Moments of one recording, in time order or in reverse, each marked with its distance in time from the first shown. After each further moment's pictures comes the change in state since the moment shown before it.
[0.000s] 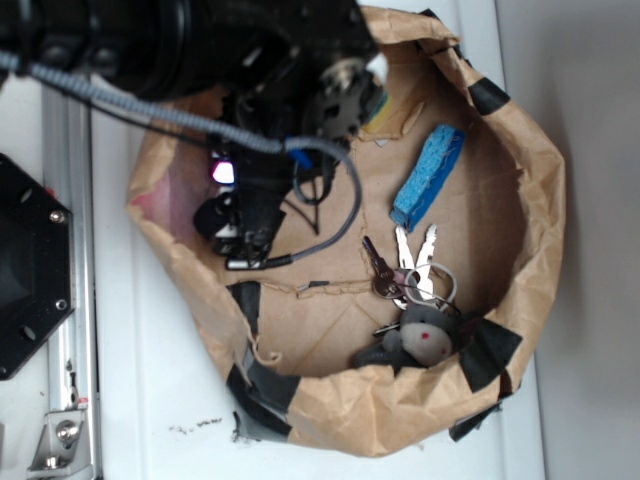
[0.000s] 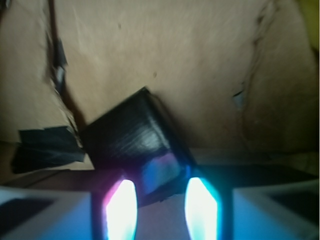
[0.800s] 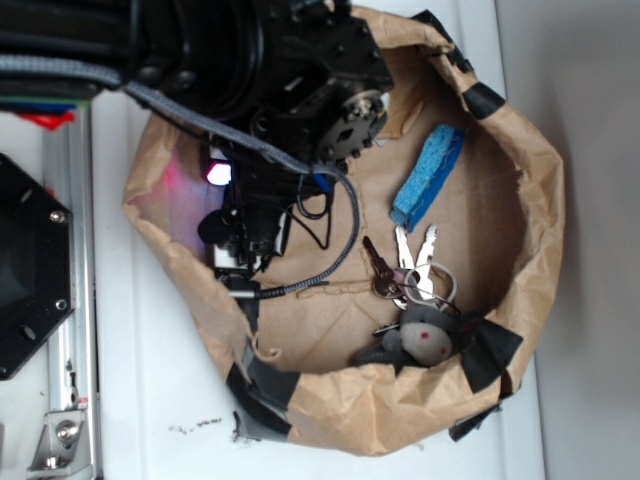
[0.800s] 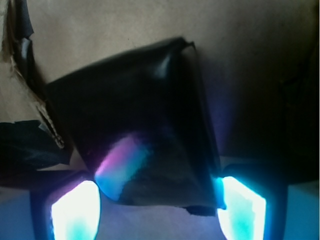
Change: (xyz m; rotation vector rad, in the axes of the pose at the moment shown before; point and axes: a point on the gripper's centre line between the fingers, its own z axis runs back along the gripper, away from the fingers) arm 0.003 -0.001 -0.019 -0.072 0.132 -0.008
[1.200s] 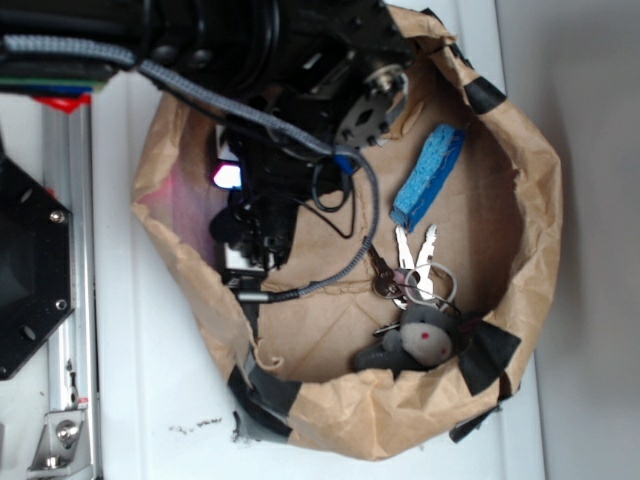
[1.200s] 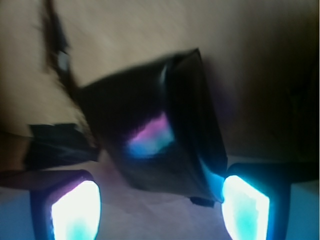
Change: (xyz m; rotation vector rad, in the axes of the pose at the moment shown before) arm 0.005 -0.009 0.016 -0.078 -0.015 -0.013
